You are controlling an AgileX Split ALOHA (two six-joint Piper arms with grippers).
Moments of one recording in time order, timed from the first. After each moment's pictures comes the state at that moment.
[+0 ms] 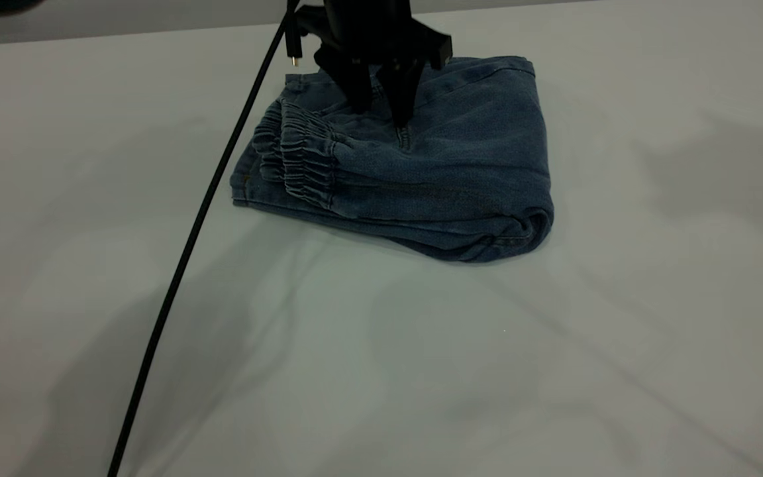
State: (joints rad) left arm -0.52 2.69 -2.42 -0.04 1.23 0.06; right arm 0.05 1.54 -1.86 0.18 1.09 -0.30
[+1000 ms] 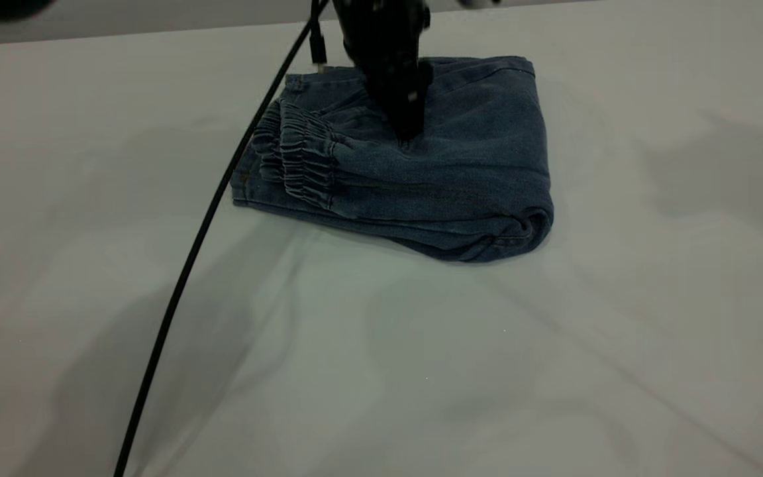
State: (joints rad) left arm -0.52 2.72 -2.42 -0.13 1.22 0.79; right arm 0.05 1.54 -1.86 0.18 1.08 -0.30
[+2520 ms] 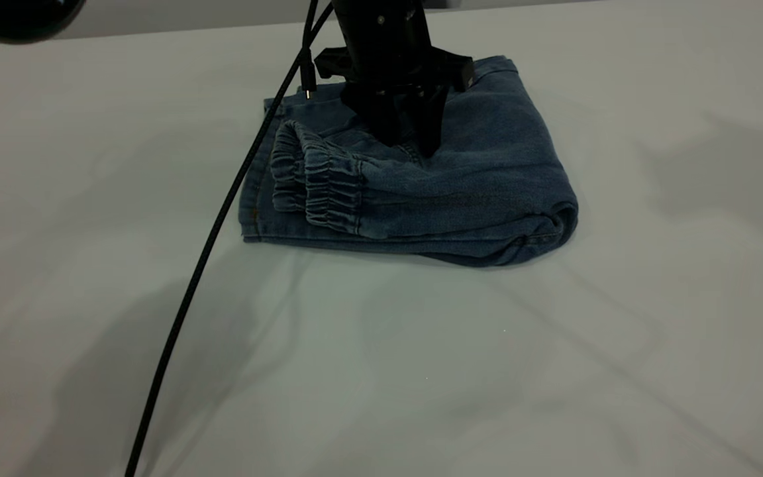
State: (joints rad) left arm -0.52 2.73 -2.41 -0.18 1.25 0.10; right arm 0.05 1.54 -1.86 0.18 1.08 -0.29
